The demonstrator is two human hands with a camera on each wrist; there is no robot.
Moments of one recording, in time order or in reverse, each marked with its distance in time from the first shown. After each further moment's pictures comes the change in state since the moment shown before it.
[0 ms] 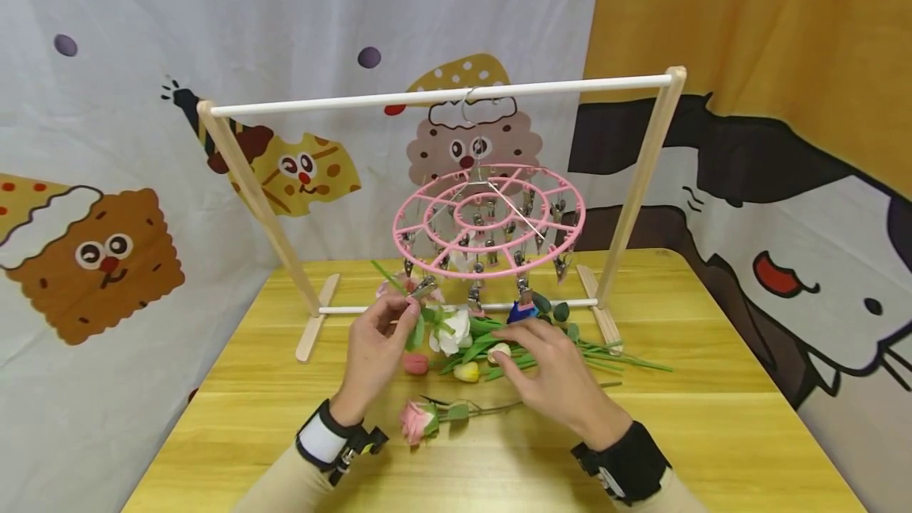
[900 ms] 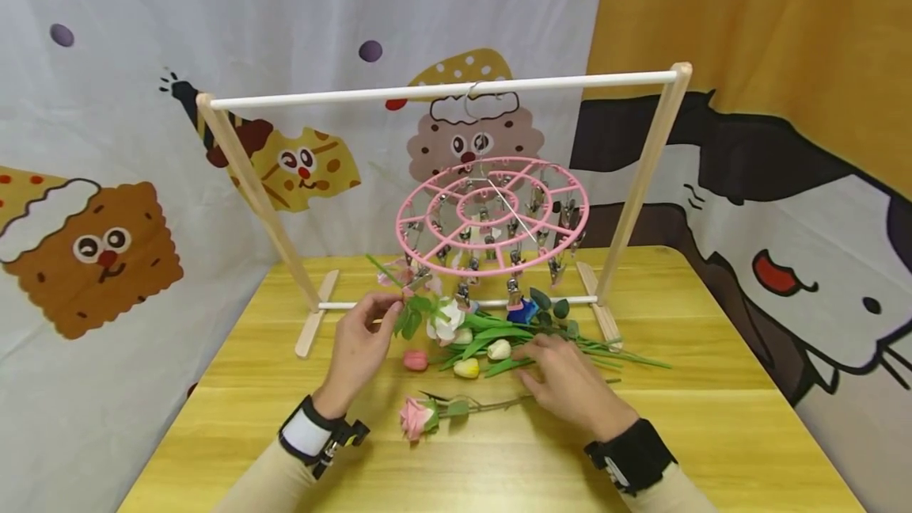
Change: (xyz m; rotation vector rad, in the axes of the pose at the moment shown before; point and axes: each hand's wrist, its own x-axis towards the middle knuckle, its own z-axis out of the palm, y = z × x) left_hand 0.004 -0.017 -0.026 0.173 -0.033 -0.013; right_hand -0.025 0.030 0.004 -0.152 -0.402 0.213
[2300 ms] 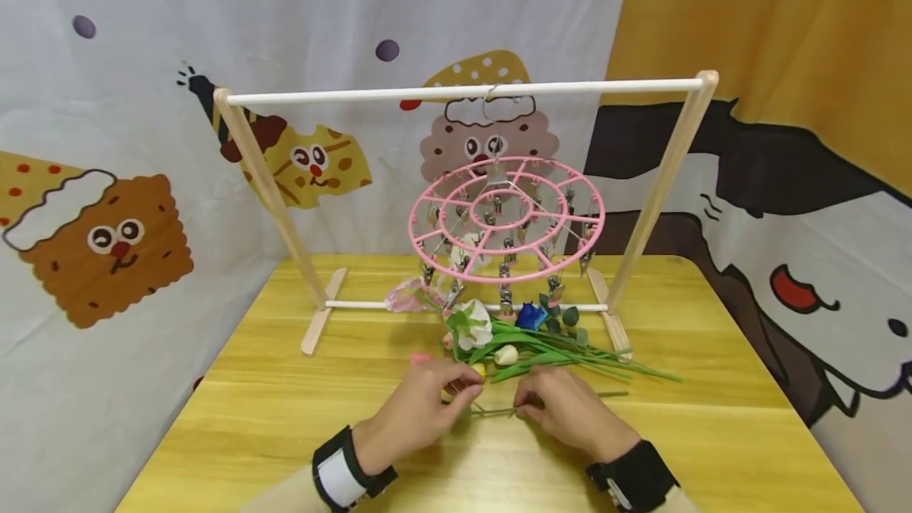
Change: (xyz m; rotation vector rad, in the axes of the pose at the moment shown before) left_hand -0.054 0.033 0.047 0.238 -0.521 0.230; right_hand -0.003 0.007 0.020 0.170 -0.238 -0.047
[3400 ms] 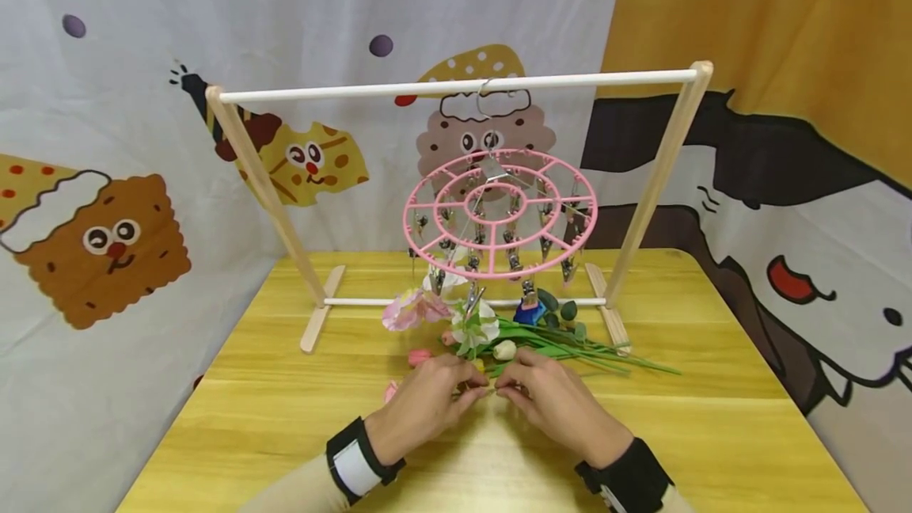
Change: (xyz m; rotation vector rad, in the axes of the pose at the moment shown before) left_hand 0.010 -0.009 0.016 0.319 -0.023 0.116; right_hand 0.002 -0.042 -0.009 -0.073 0.258 -0.135
